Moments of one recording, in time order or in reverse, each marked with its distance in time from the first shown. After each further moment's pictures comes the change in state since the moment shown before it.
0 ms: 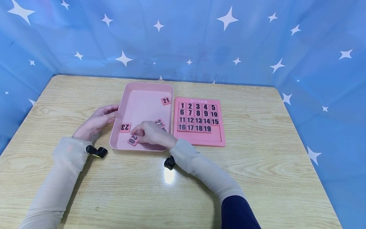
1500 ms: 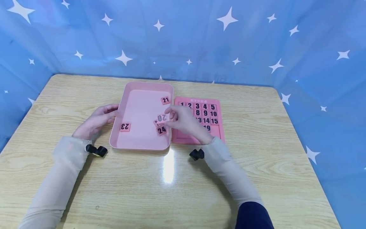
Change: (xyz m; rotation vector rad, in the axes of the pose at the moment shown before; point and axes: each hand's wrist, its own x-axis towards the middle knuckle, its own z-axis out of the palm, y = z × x) left_hand -0.001 0.002 -0.001 0.010 0.005 -0.019; right_hand -0.067 0.026 -0.076 0.083 0.321 0.018
